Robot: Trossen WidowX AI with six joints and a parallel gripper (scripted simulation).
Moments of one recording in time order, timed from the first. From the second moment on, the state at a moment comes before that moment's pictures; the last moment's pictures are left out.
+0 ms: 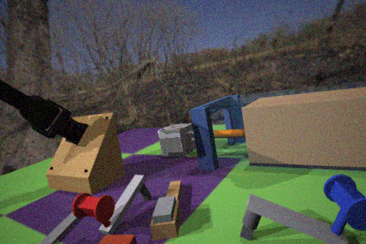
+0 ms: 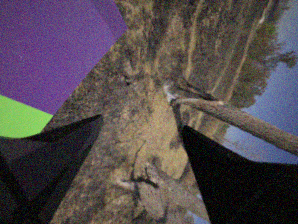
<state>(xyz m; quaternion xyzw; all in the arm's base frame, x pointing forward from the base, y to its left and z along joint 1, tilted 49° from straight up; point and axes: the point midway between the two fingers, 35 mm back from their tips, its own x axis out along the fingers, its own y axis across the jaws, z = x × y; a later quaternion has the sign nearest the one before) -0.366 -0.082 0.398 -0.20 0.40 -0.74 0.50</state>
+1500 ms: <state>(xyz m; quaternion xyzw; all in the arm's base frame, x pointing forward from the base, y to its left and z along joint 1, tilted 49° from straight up) -0.092 0.381 0.220 0.51 0.17 -0.82 -0.21</state>
